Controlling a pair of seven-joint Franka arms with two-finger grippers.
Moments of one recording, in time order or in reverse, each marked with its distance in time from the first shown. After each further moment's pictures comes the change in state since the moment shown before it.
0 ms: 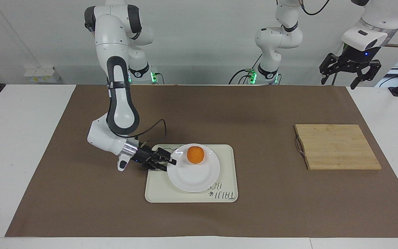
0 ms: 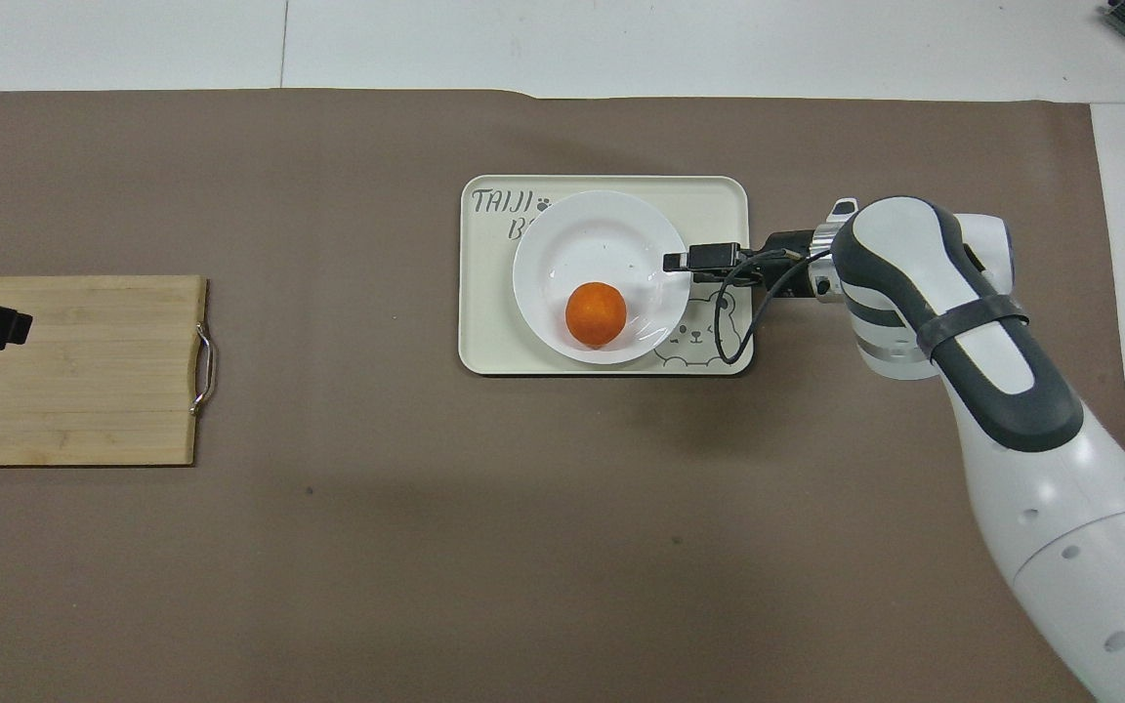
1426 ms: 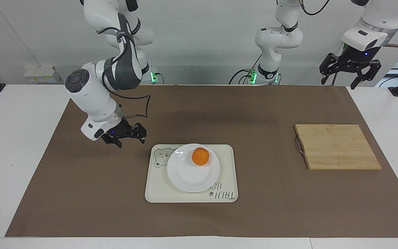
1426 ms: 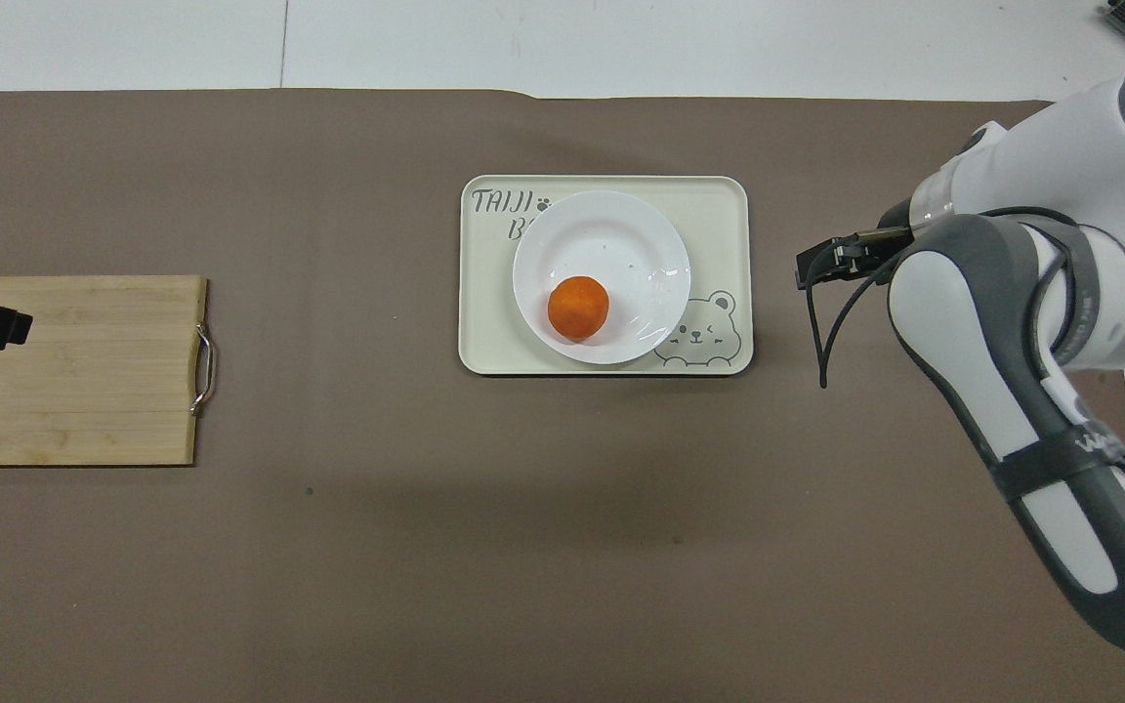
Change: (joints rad) left arm 0.000 0.000 0.000 0.000 0.000 0.000 0.000; right arm -0.019 -0.291 -0.009 0.074 -1.014 -0.264 0.582
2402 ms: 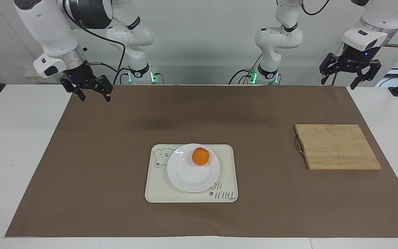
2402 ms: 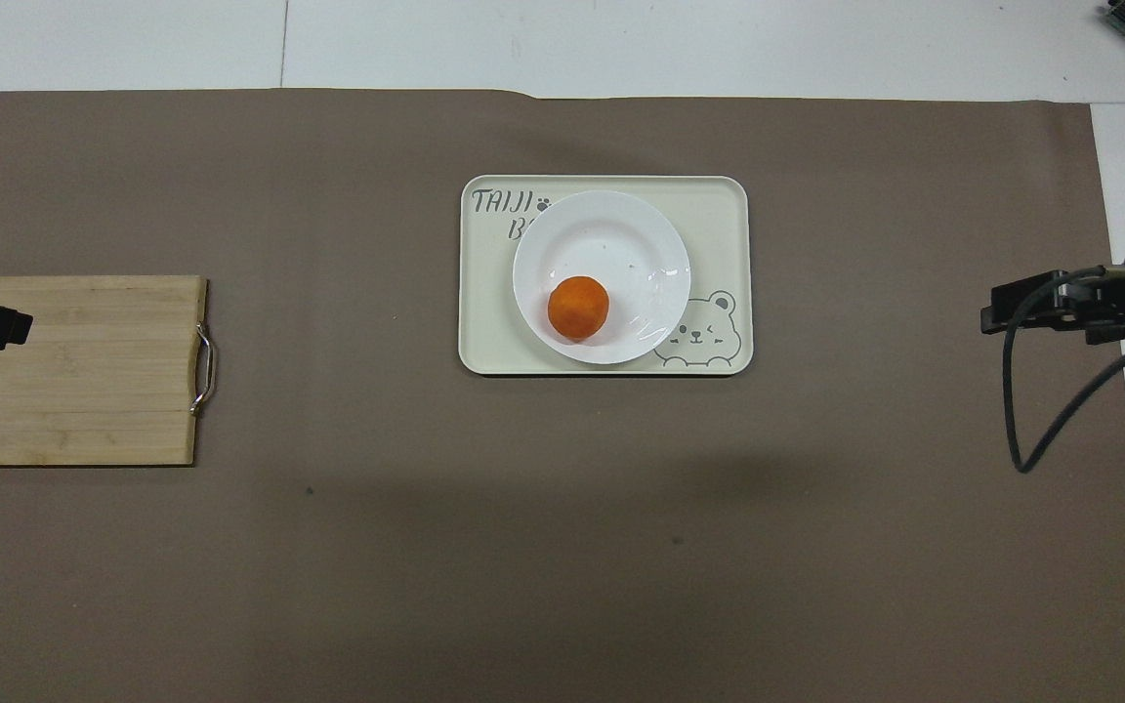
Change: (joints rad) left arm 0.000 0.000 0.000 0.000 0.000 0.000 0.000; right arm -0.098 -0.303 0.003 0.004 -0.114 -0.285 0.178
